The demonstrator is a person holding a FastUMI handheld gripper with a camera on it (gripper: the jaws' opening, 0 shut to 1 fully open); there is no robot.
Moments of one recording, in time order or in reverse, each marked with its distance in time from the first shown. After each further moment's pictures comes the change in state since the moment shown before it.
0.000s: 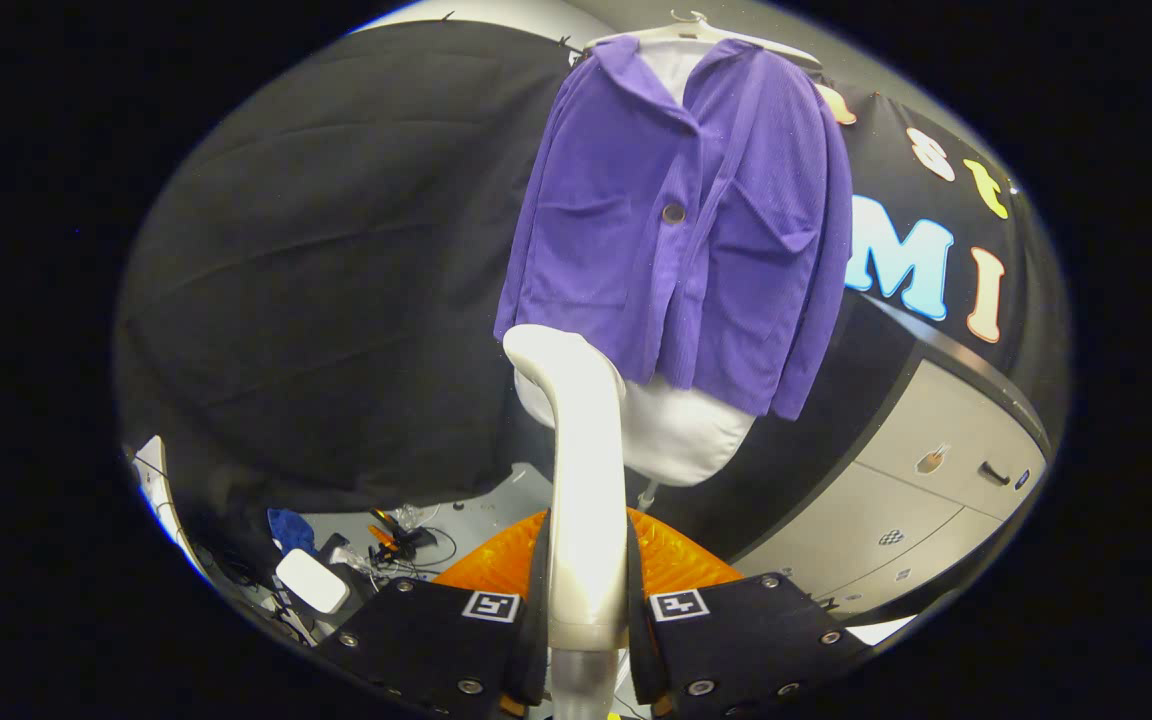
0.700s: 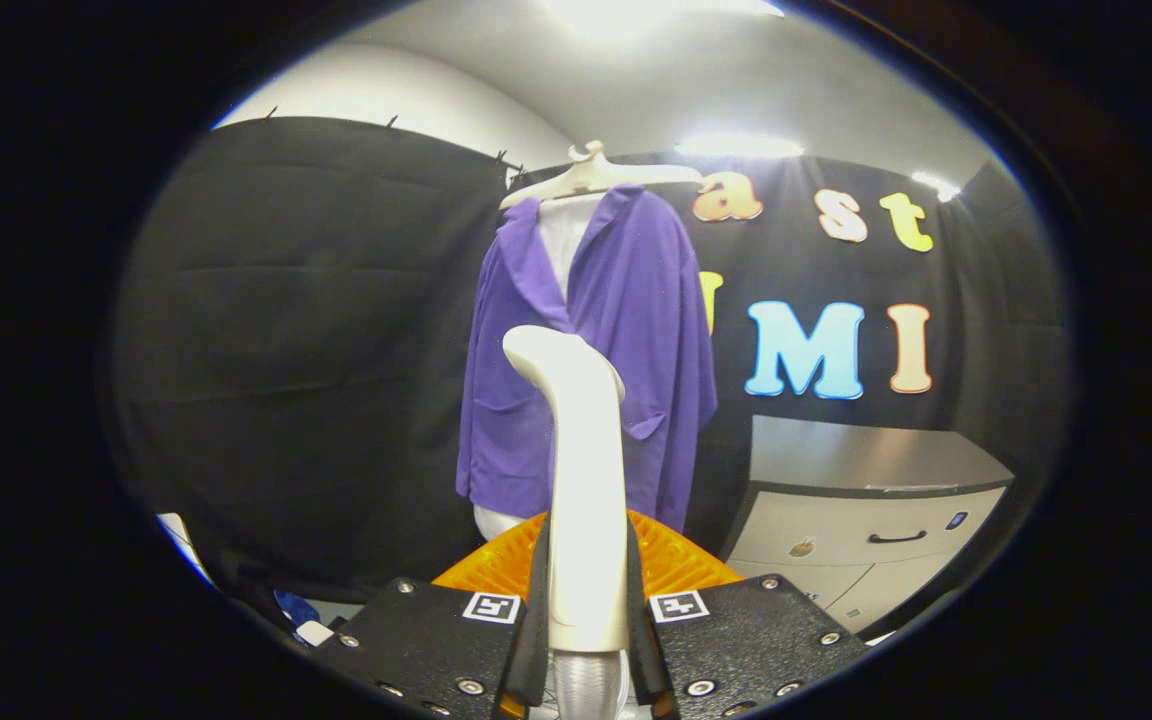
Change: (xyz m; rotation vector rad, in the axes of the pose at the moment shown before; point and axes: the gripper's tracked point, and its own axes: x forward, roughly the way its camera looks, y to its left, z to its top) arm -0.142 -0.094 0.109 0.121 -0.360 -0.123
